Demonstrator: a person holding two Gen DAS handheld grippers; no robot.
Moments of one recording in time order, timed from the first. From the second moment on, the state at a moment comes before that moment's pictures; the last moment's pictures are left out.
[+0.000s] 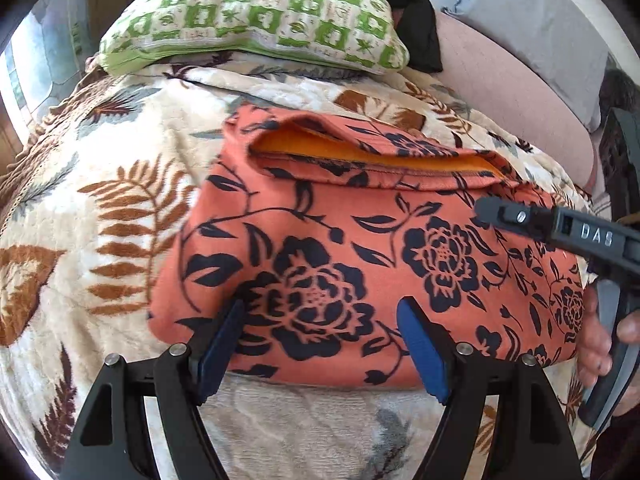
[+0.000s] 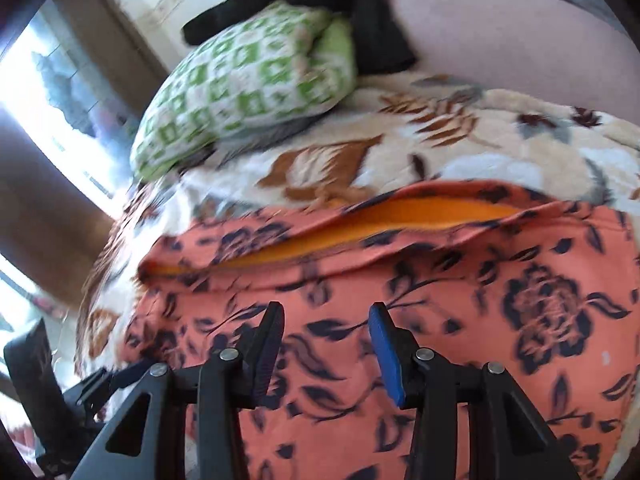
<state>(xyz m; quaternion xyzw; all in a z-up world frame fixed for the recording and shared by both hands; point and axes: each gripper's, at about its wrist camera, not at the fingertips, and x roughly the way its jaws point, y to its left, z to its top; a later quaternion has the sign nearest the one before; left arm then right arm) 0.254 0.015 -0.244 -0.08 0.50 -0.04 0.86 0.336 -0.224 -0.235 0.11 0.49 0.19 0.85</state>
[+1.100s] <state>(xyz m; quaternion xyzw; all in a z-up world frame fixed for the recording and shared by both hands) 0.258 0.019 -0.257 0.01 0.51 0.01 0.86 0.190 -0.315 -0.278 0.14 0.50 0.02 0.85</state>
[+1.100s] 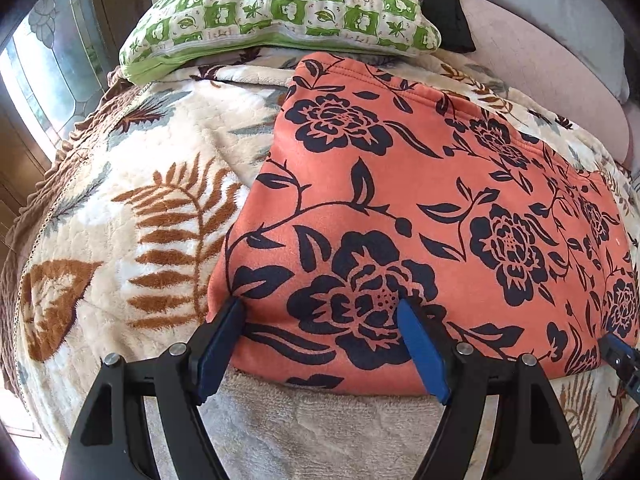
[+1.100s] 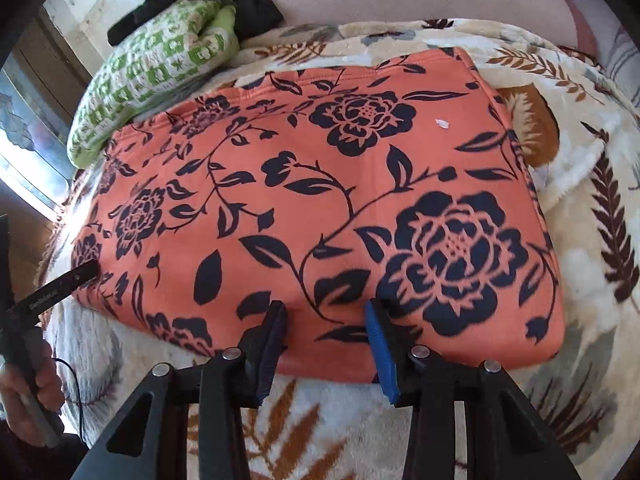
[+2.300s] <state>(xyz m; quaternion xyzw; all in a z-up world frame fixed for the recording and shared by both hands) 0.255 -0.069 -0.252 0.05 0.46 -0.01 0.88 0.199 -0.346 -0.241 0.22 0.41 0.03 0.89</state>
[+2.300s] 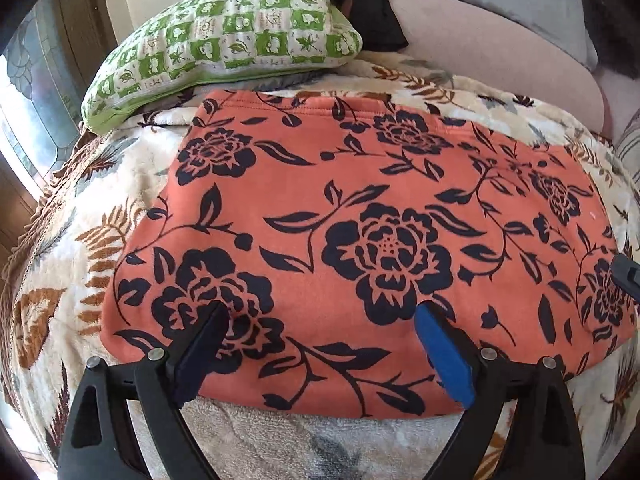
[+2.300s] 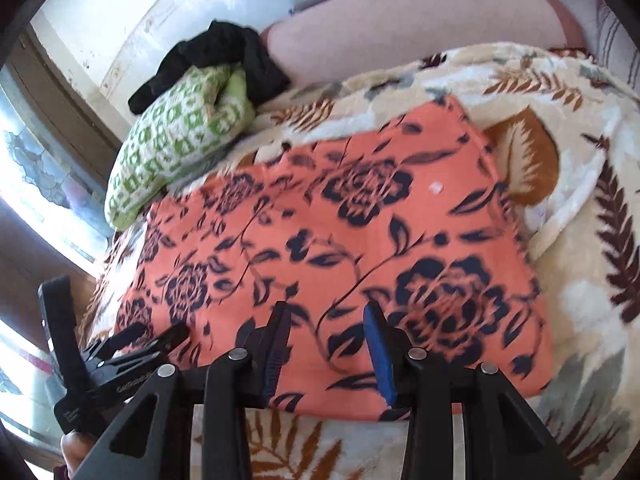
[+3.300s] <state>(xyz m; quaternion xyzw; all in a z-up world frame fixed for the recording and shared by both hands) 0.266 -0.074 -0.254 0.07 0.47 -0.01 0.88 0.255 -0.431 -0.237 0.35 0.35 0.00 0.87</state>
